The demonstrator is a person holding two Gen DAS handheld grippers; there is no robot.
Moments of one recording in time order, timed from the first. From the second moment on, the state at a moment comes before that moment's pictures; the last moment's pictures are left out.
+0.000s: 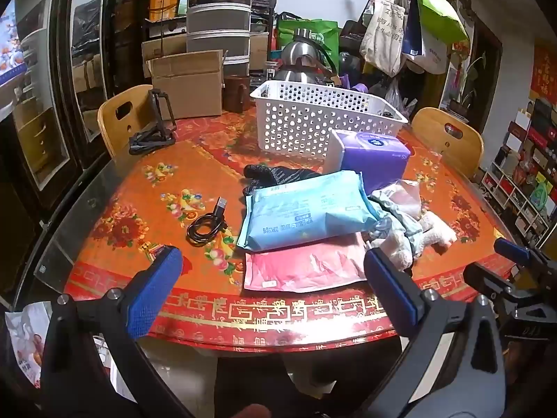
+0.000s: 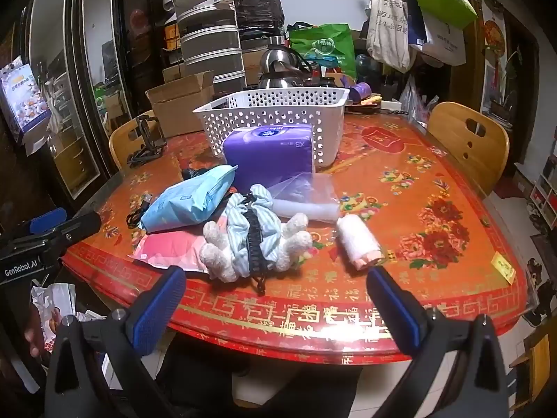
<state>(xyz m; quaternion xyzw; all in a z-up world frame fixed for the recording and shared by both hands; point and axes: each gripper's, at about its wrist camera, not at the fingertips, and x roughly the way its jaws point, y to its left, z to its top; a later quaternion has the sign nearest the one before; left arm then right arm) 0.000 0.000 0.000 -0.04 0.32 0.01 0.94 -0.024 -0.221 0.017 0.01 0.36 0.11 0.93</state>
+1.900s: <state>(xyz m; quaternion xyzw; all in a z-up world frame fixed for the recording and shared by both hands) -0.001 0.005 0.000 -0.04 0.32 0.02 0.95 -0.024 -0.222 0.017 0.02 0.36 0.12 0.92</state>
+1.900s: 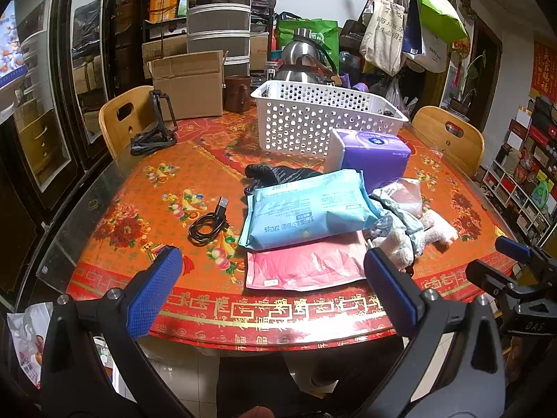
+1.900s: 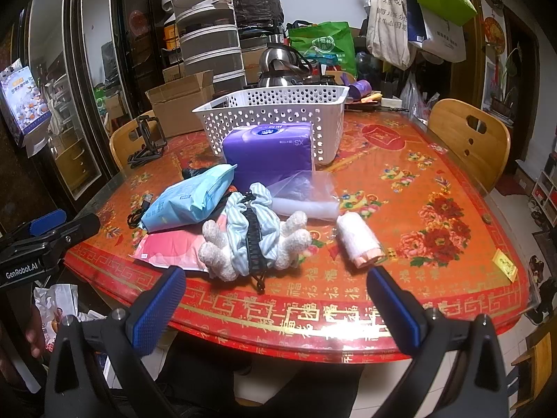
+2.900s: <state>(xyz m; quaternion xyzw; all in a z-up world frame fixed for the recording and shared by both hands) -0.006 0.008 -0.010 -0.06 0.29 0.00 0.96 -0.024 -0.227 0.013 0.02 0.34 0.12 0.93</state>
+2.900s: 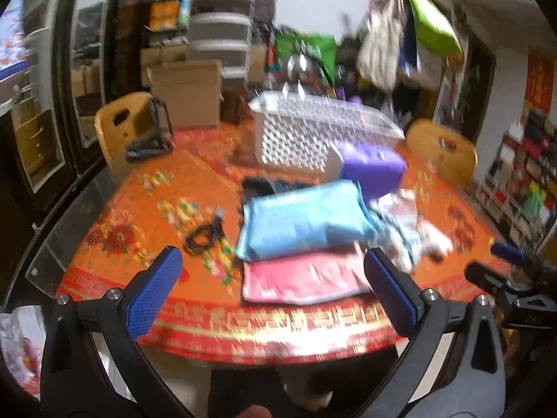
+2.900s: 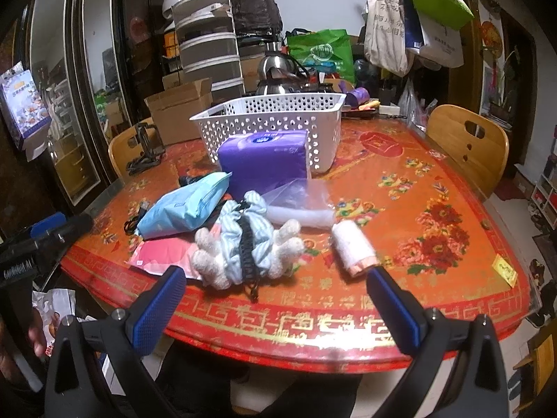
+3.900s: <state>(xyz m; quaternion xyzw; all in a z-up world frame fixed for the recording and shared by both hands) 0.126 0.096 -0.114 -0.03 0.41 0.04 0.91 0.057 -0.262 -0.070 -0.03 0.40 0.10 0.91</state>
